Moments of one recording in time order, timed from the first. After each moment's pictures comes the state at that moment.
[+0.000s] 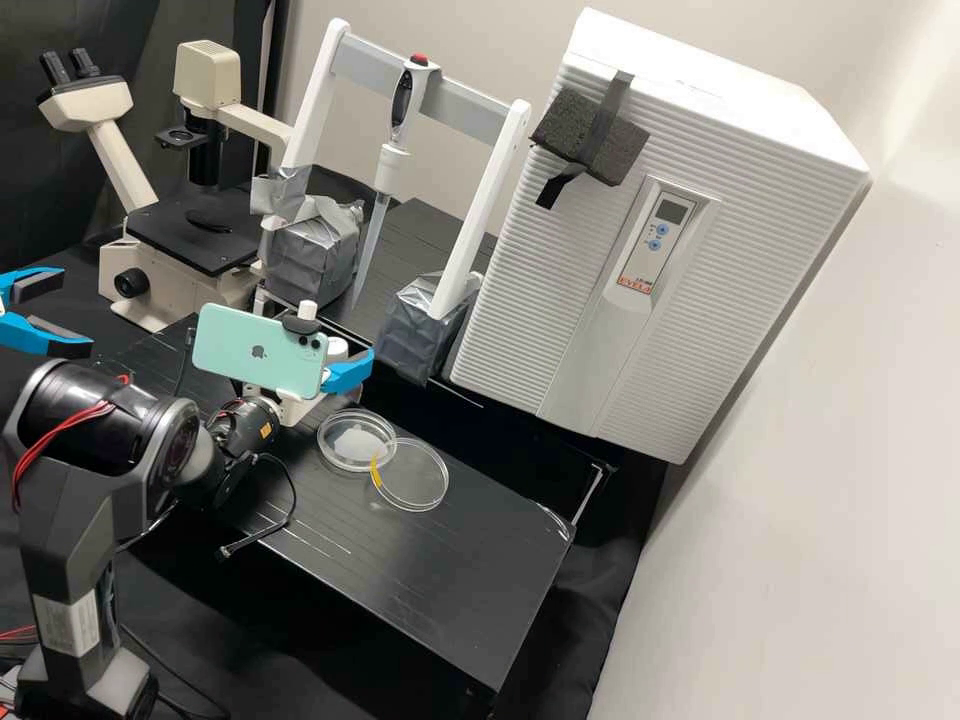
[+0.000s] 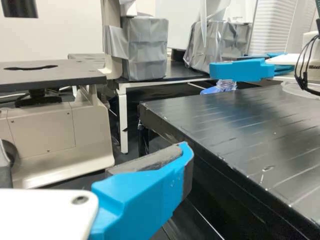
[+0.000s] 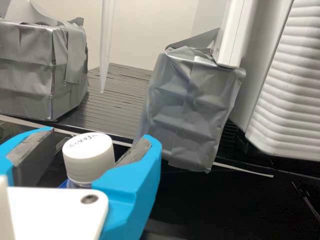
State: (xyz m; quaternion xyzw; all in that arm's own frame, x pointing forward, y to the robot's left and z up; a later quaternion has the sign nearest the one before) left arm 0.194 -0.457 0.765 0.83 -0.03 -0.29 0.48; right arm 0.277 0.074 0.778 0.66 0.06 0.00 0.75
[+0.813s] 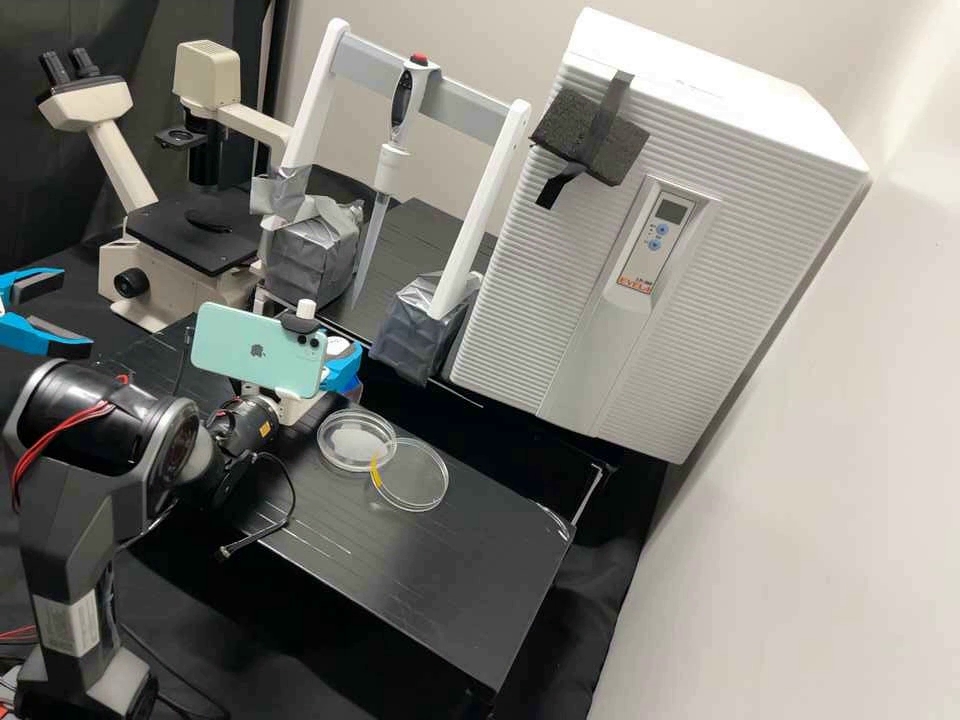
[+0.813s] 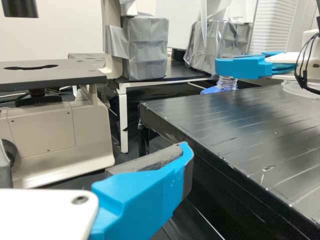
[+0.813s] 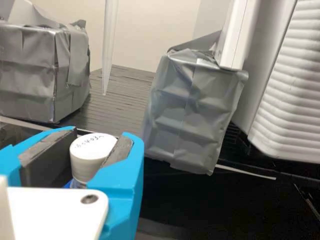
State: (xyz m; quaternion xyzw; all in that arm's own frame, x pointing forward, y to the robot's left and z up) left arm 0.194 -0.457 0.765 0.83 -0.03 -0.29 0.48; right arm 0.278 0.076 0.778 0.66 0.06 0.00 0.75
